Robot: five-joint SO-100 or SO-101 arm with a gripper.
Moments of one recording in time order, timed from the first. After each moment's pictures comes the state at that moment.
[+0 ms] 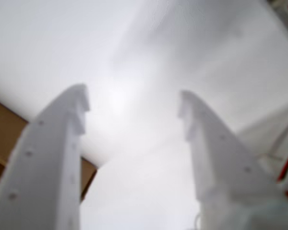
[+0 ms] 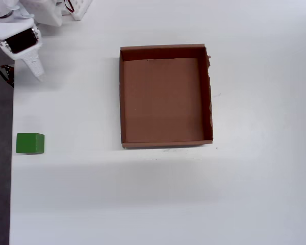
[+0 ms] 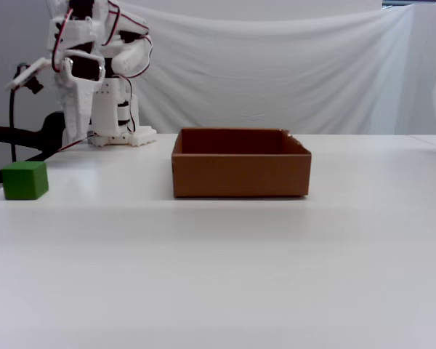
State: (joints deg) arm 21.6 159.0 155.4 59.7 -46.8
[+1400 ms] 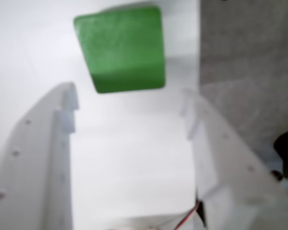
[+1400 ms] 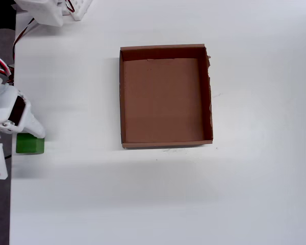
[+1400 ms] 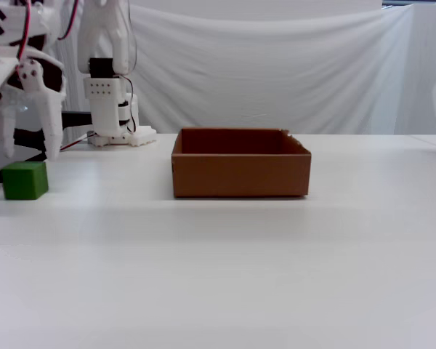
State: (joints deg) arm 18.5 98.6 119.1 34.0 -89.3
